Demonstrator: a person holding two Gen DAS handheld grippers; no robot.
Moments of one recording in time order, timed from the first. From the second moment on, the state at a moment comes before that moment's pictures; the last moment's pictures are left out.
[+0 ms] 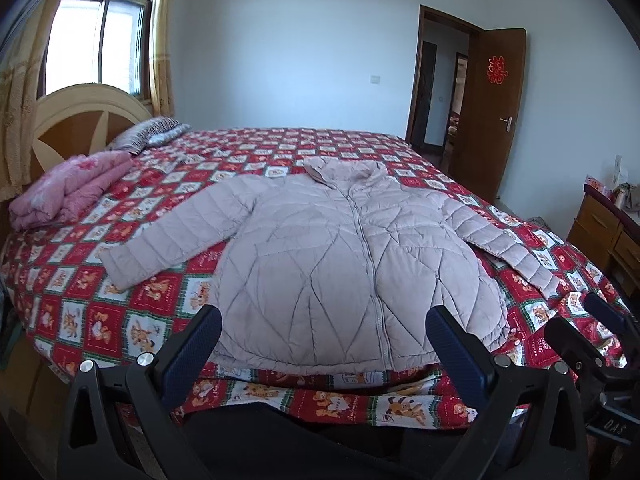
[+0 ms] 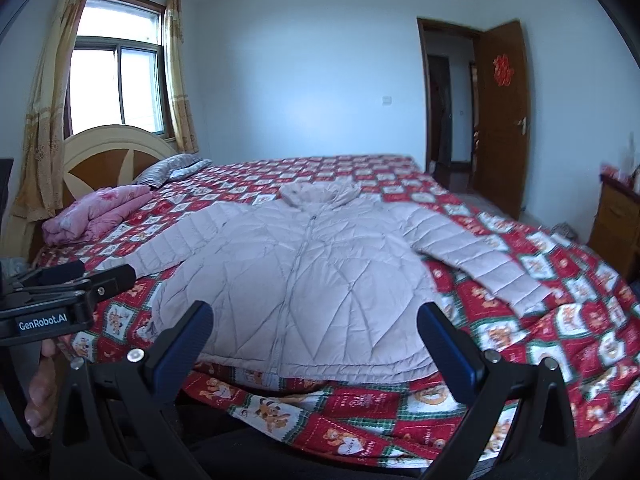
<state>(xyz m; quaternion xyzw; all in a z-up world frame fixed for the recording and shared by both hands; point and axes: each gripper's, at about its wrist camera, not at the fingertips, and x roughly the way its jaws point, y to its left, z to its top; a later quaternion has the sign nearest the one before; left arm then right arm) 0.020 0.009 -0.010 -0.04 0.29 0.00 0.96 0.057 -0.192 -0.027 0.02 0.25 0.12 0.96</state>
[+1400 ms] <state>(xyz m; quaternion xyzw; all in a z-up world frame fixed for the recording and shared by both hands) 0.357 0.082 -0.130 0.02 0.37 0.14 0.92 0.287 -0.431 -0.079 0.12 0.34 -0.18 0.92</state>
